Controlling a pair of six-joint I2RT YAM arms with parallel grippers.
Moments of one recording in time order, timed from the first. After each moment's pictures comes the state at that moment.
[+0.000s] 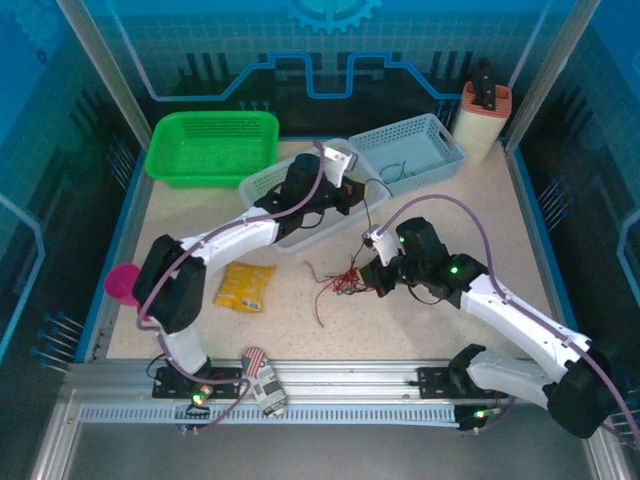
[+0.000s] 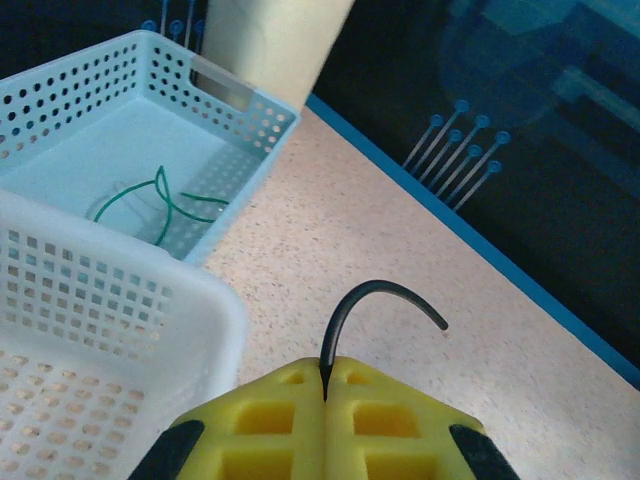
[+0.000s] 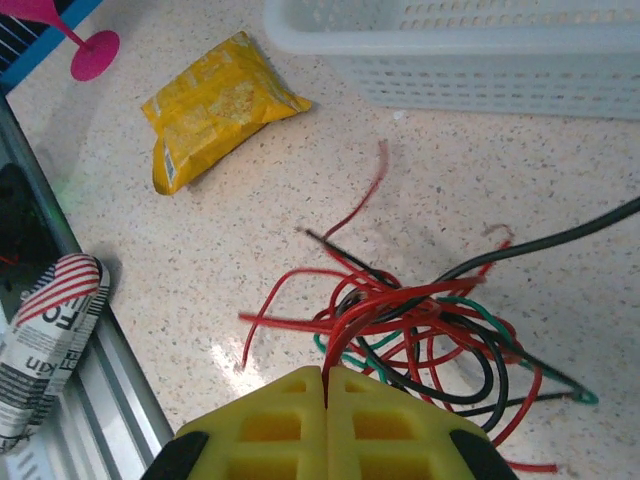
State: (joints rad) left arm -0.61 1.80 1.36 0.11 0.32 -0.32; right arm 0.63 1.04 0.79 -0.51 -0.35 0.07
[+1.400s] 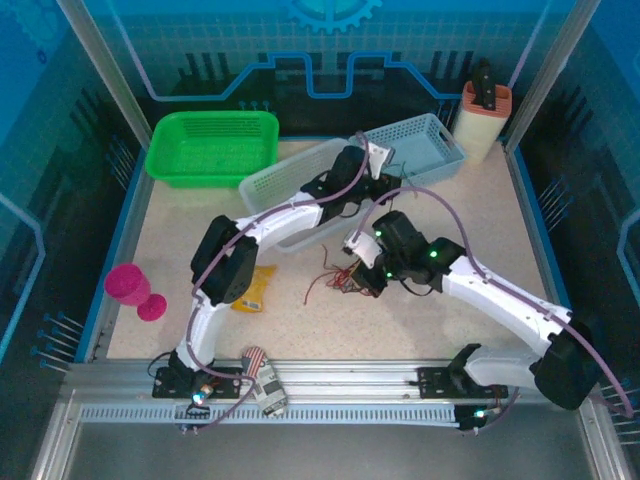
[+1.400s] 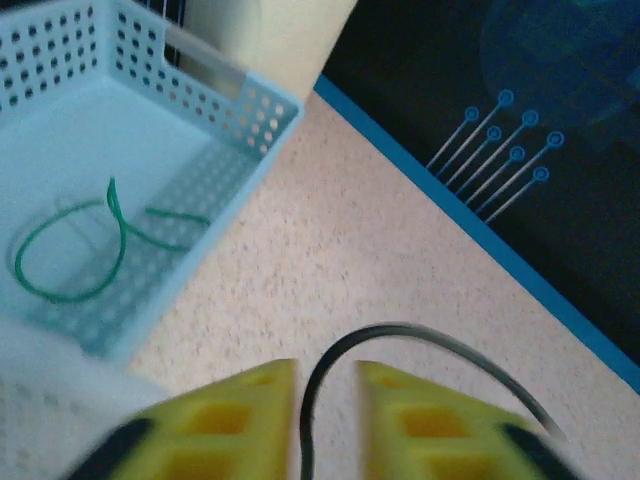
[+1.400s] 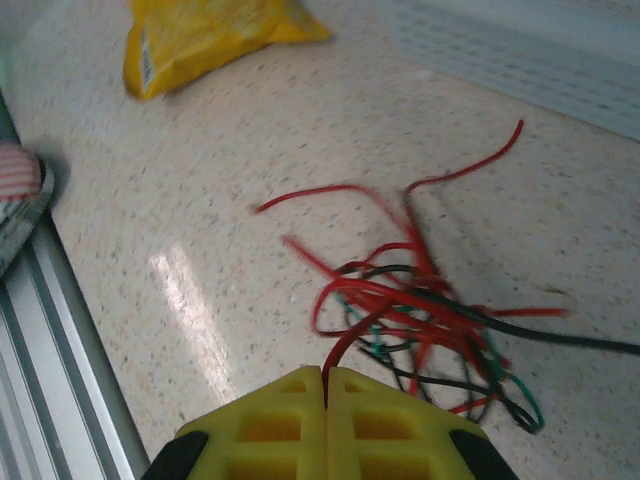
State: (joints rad) left arm -0.68 2.13 1.72 0.01 0.26 -0.35; right arm 0.68 1.21 0.94 -0.66 -0.30 -0.14
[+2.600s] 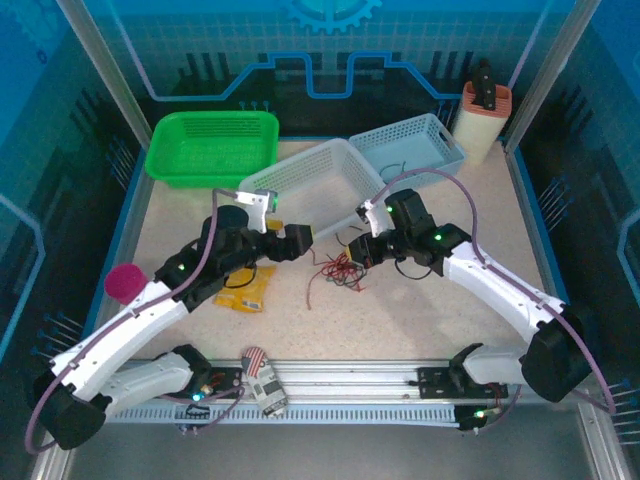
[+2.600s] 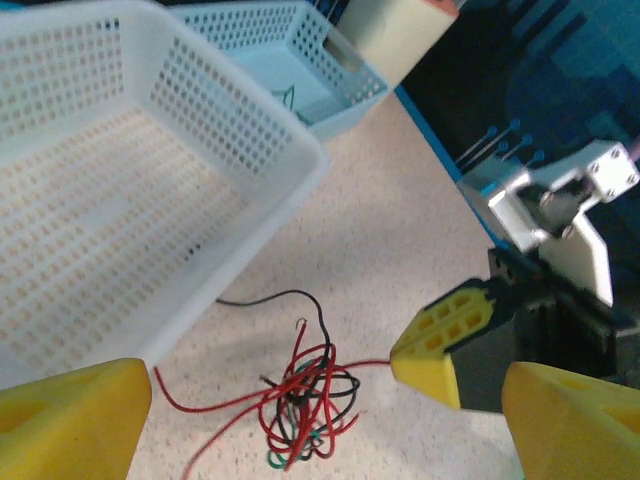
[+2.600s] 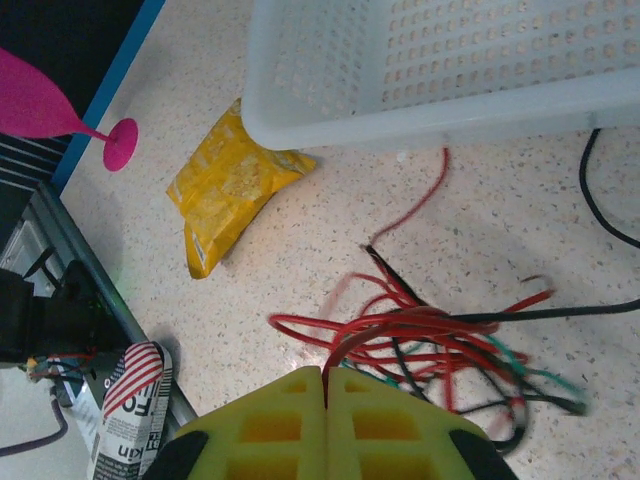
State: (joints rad) left arm -0.62 0.98 0.91 -0.34 0.10 -0.56; right arm 0.56 1.28 1.00 -0.53 -0.46 0.29
